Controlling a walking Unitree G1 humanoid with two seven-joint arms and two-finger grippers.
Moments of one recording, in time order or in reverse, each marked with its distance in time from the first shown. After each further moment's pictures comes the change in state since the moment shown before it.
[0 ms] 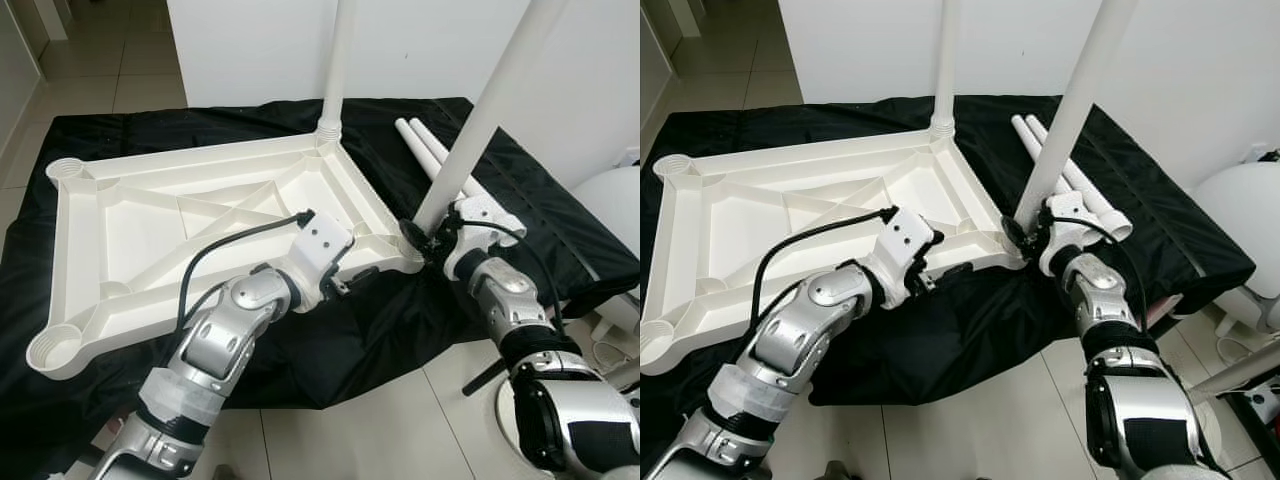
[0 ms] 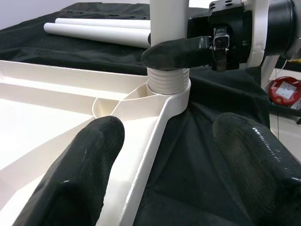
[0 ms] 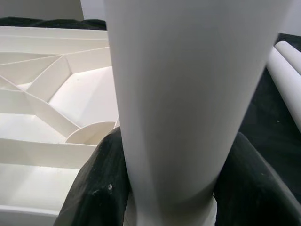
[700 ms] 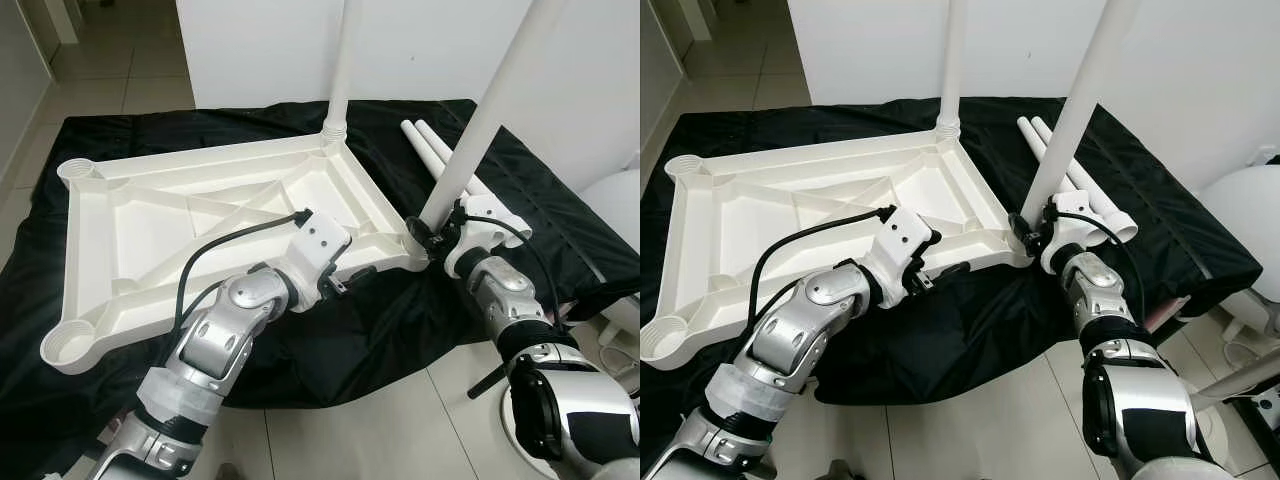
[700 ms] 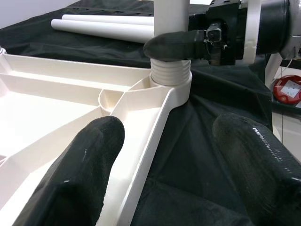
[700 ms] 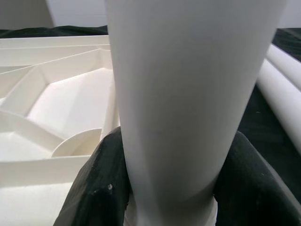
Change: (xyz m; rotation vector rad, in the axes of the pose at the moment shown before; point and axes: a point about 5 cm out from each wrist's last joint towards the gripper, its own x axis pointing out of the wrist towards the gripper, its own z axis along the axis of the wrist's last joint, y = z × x) left arm -0.002 0.002 0.000 -0.006 0.011 0.007; right arm 0.005 -0.003 -0.002 0.057 0.010 -0.156
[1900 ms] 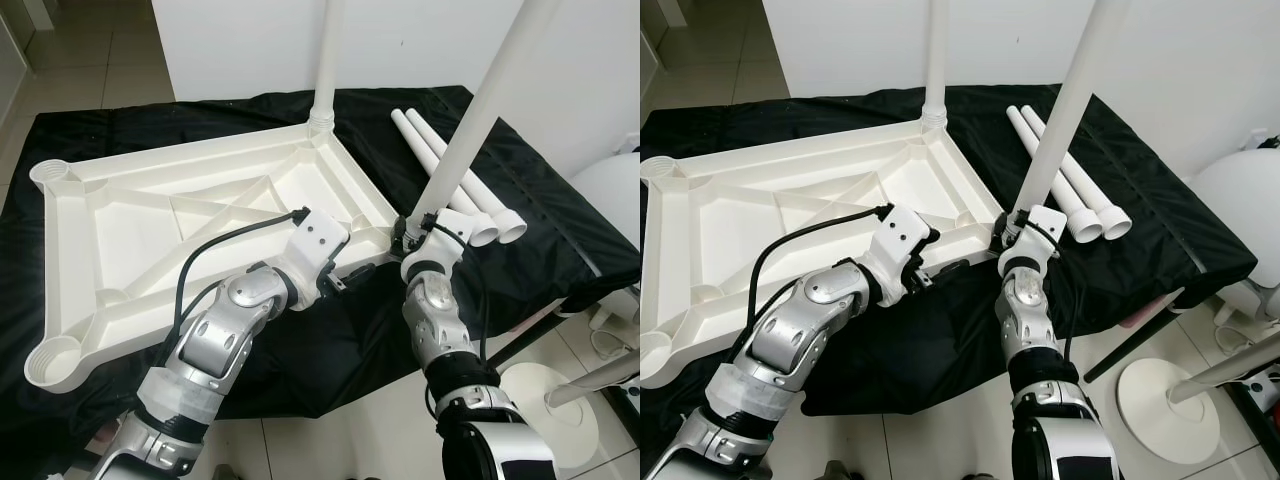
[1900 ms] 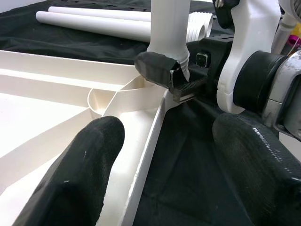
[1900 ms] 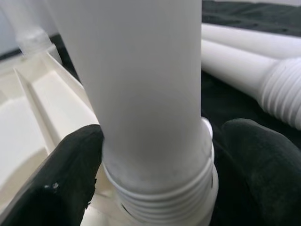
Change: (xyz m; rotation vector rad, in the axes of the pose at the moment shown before) left arm 0.000 0.001 0.001 -0.010 -0.008 0.007; right arm -0.003 0.066 -0.010 0.255 -0.090 -0.483
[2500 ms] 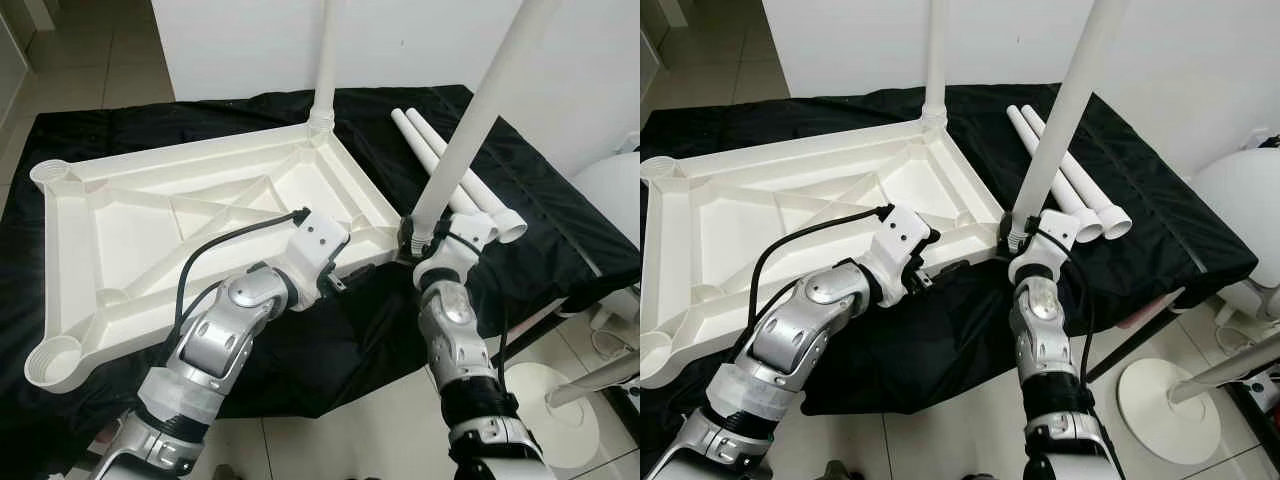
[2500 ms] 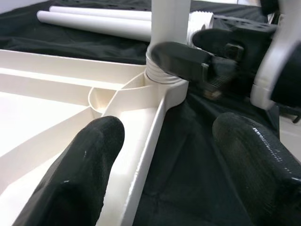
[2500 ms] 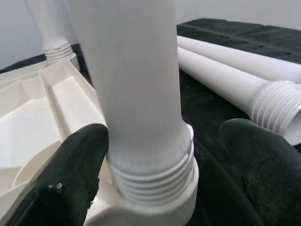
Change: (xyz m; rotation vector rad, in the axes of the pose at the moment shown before) left arm 0.000 0.001 -0.001 0.003 0.000 0.003; right arm -0.022 -0.018 0.007 -0.048 -0.050 0.085
